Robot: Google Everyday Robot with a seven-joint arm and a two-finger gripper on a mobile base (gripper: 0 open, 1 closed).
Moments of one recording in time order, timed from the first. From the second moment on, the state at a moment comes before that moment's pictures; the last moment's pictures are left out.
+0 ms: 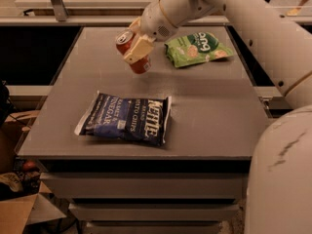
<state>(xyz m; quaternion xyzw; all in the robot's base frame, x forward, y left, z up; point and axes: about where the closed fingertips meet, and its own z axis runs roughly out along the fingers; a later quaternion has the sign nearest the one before) 0.663 0.066 0.926 -0.70 0.58 0.21 0.37</state>
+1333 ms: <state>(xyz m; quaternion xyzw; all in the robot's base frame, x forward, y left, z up) 0.659 0.066 0.900 -0.83 0.54 -0.01 0.15</state>
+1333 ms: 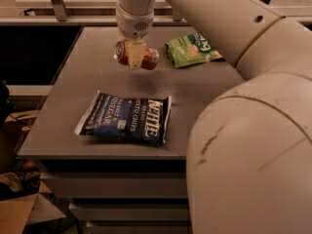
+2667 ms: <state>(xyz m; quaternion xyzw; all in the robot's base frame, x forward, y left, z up) 0.667 0.075 0.870 -0.86 0.51 -0.01 0.08</state>
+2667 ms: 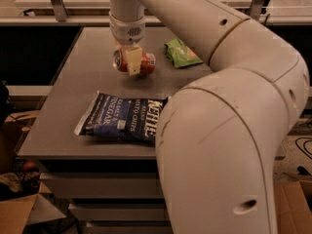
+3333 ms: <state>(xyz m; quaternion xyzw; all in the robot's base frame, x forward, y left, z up) 0.666 0.080 0.864 -0.86 0.50 0.01 0.09</state>
